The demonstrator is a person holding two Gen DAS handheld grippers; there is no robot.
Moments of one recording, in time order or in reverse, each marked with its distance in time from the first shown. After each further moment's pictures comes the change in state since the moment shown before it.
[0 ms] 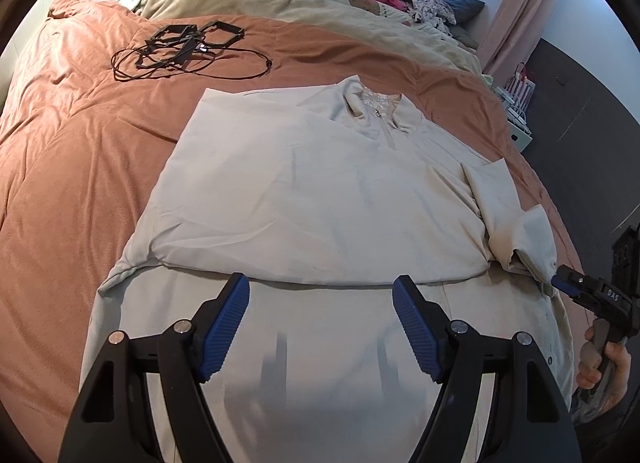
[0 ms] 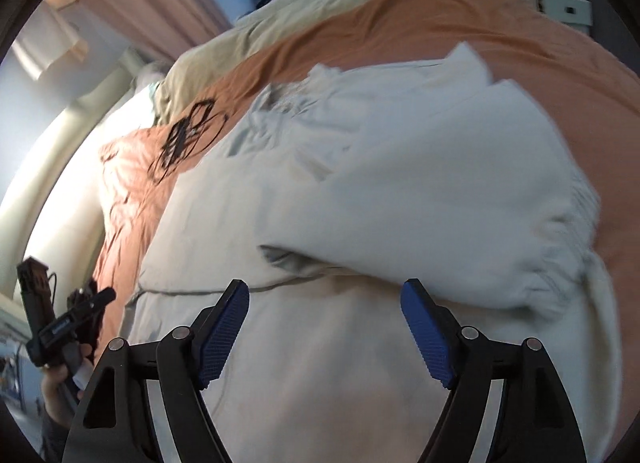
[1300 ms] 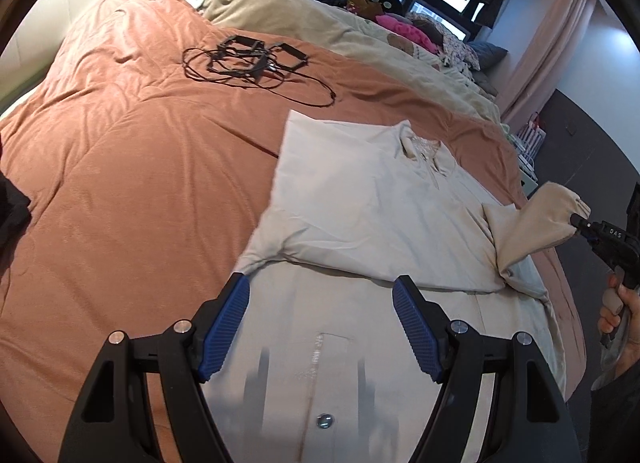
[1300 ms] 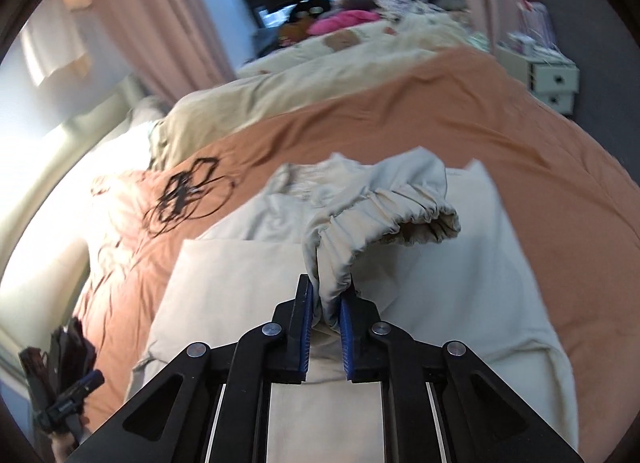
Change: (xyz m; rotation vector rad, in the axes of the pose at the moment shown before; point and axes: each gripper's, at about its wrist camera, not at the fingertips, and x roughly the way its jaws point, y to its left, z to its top) left arm -0.069 0.115 -0.019 -0.132 -0.100 0.002; right arm -0.027 0.119 0.072 -0.115 -0.183 -0.106
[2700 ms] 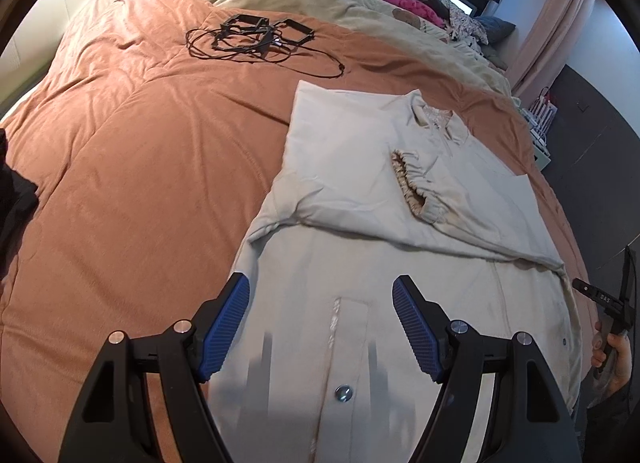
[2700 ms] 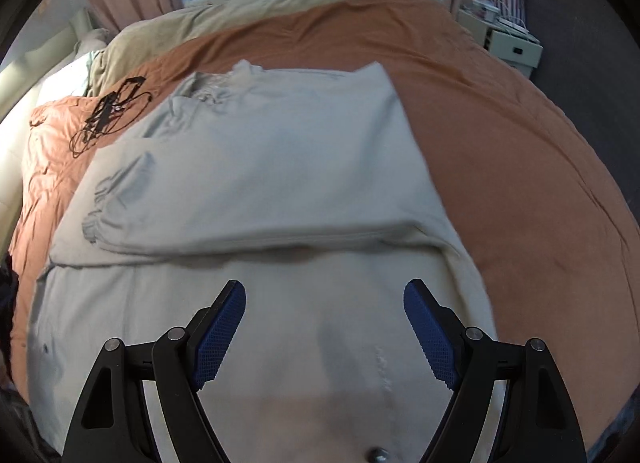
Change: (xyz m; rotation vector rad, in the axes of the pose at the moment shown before) left arm 0.006 -0.001 -0.023 0.039 0.085 0.057; right arm -0.008 -0.132 -0.099 -0.026 0.210 -0.251
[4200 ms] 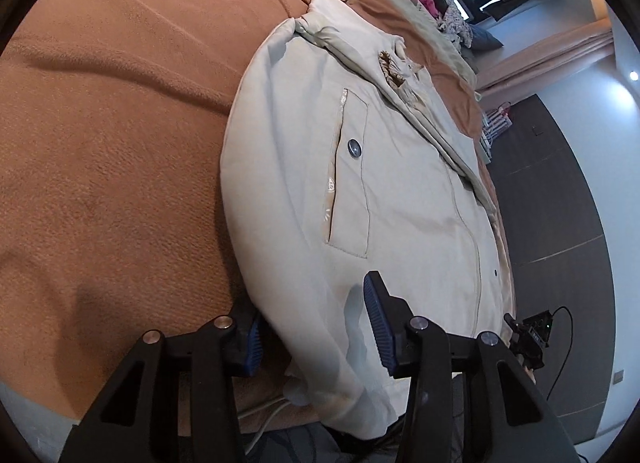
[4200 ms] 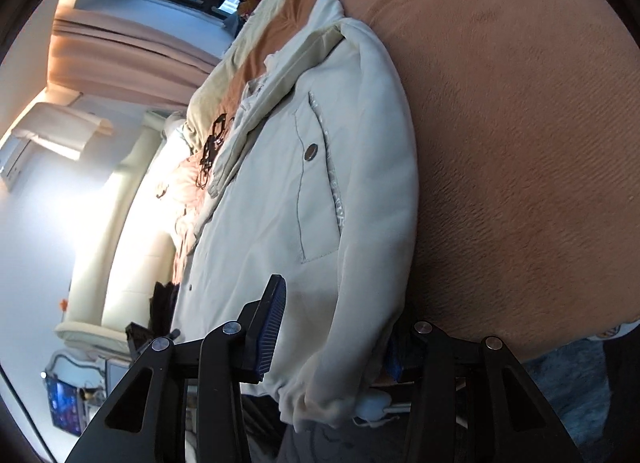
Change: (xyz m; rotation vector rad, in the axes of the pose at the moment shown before) left arm -0.014 0.049 -0.158 -0.244 0.171 -0.331; right arm -0.020 -0.112 -0.210 0.412 0.042 0.660
